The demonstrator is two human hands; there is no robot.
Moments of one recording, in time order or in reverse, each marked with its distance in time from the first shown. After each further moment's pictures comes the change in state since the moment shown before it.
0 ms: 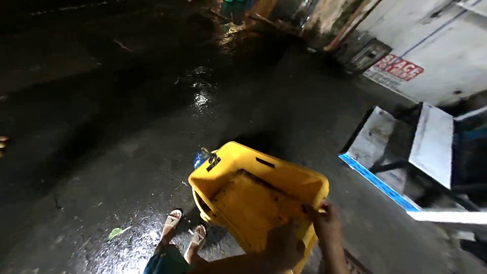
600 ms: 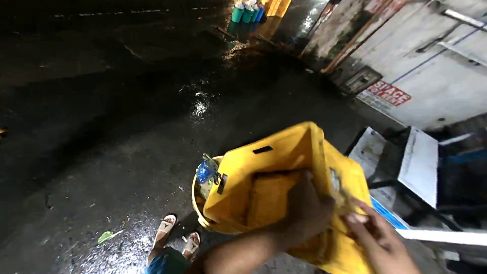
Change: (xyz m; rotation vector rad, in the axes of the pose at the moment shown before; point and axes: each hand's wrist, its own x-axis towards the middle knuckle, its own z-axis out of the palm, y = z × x) left_hand -0.037 0.109 -0.112 -0.418 0.325 0.231; right_hand -0.052 -0.093 -0.095 0.035 -0.209 -0.305
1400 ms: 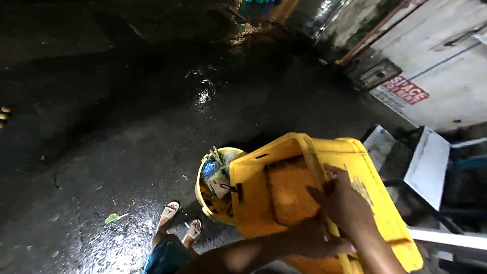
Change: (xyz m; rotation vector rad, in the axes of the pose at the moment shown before) left_hand -0.024 -0.092 0.014 -0.202 -0.439 0.145; right_hand 0.052 -0.066 0.070 -0.627 -0.113 0.038
